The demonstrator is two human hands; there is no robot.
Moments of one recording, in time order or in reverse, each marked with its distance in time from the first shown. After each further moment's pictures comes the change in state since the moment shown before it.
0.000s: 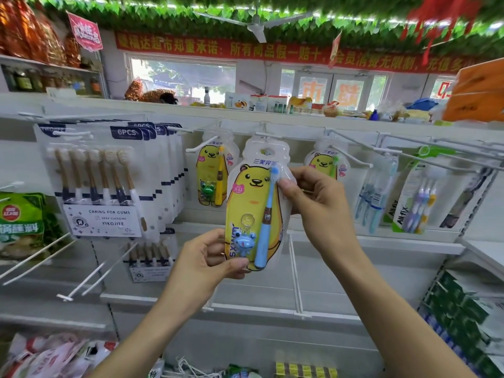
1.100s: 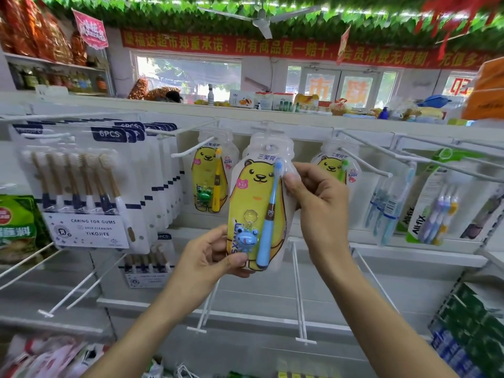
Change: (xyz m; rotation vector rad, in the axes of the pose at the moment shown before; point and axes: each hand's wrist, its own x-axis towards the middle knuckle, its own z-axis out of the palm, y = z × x) left_hand 0.044 -0.021 -0.003 -0.036 -0.114 0.057; right_hand 0.032 0.035 0.008 0.087 0.180 -0.052
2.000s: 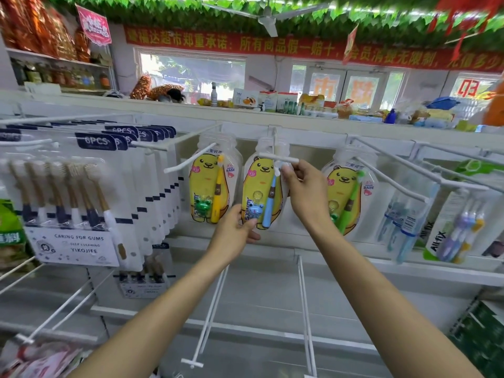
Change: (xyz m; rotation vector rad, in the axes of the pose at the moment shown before) left_hand 0.132 -0.071 -0.008 0.270 0.193 -0.127; right_hand 0.093 0.098 0.010 -0.501 -0.003 0.080
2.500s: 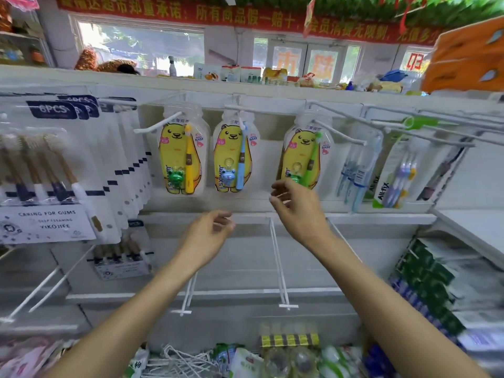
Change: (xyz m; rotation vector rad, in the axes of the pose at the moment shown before) left_hand -0.069 -0.018 -0.009 0.479 -0.106 -0.022; right_hand -0.105 0.014 -0.061 -0.362 -0.187 0.025
